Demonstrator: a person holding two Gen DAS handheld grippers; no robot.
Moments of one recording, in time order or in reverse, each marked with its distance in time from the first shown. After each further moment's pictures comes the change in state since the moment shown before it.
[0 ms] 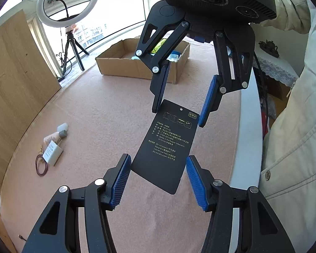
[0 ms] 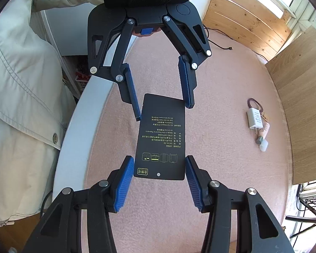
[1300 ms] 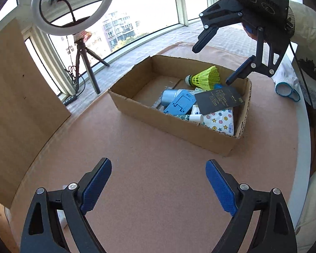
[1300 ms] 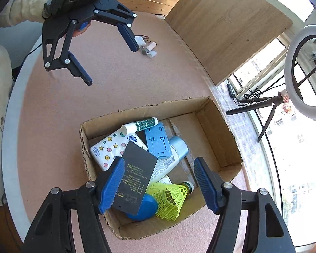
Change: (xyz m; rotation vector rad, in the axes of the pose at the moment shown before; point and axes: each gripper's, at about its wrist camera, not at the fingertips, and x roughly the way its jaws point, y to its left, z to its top) left arm 0.115 0.025 0.147 -0.147 -0.009 0.212; right arm -0.086 -0.077 -0.181 0.398 0.057 -0.369
